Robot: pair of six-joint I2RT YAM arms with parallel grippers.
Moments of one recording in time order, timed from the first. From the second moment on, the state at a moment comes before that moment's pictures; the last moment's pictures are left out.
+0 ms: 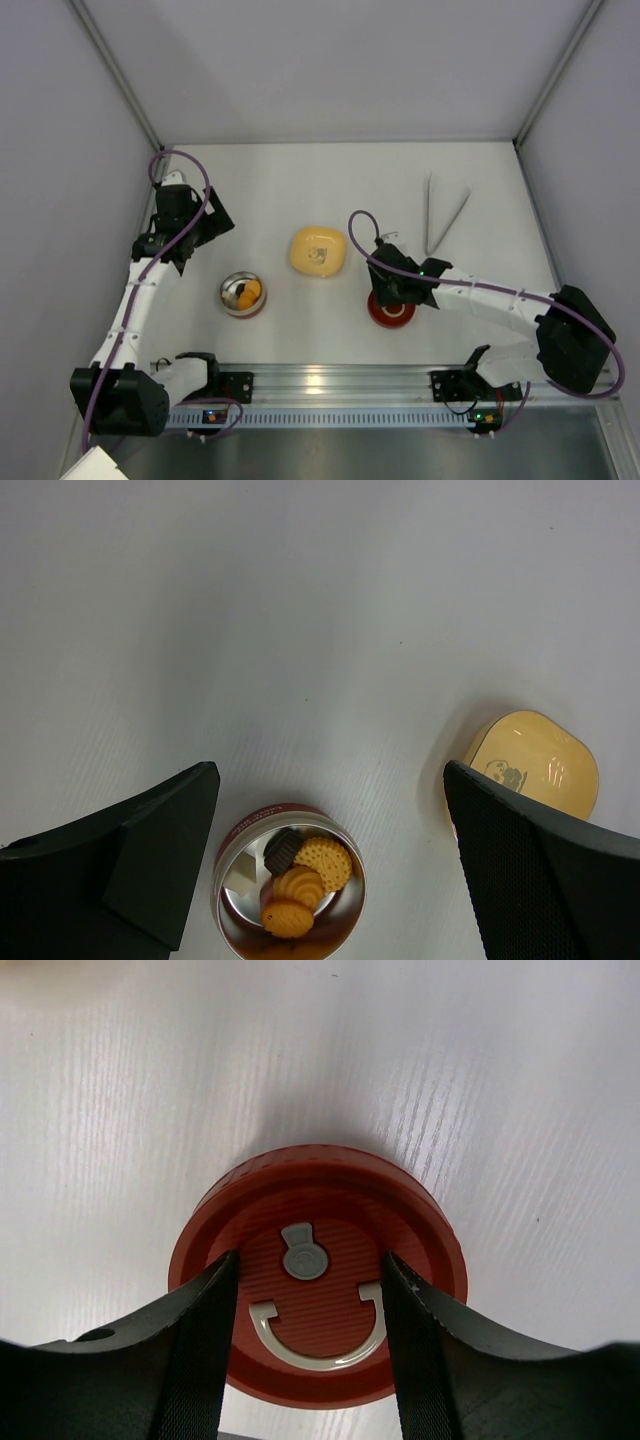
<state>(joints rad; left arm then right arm) -0.04 1.11 1.01 -0.58 -0.09 -0.47 0.86 1.31 0.77 -0.56 0.31 0.56</state>
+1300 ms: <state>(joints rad) 0.07 1.13 1.14 -0.62 -0.23 -0.57 1.04 2.05 1.87 -0.62 0.16 0.44</state>
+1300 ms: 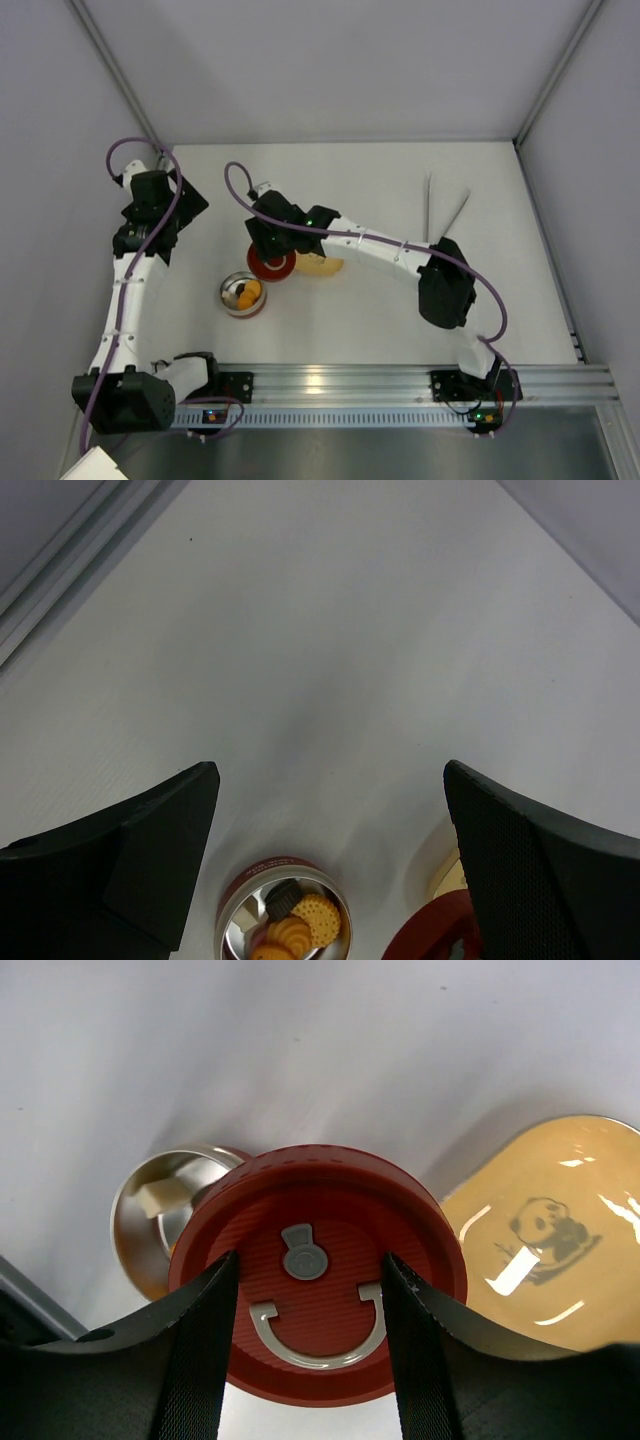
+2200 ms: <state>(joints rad) 0.07 1.10 1.46 -0.67 -0.24 -0.60 1.18 2.28 2.13 -0.64 0.12 0.44</state>
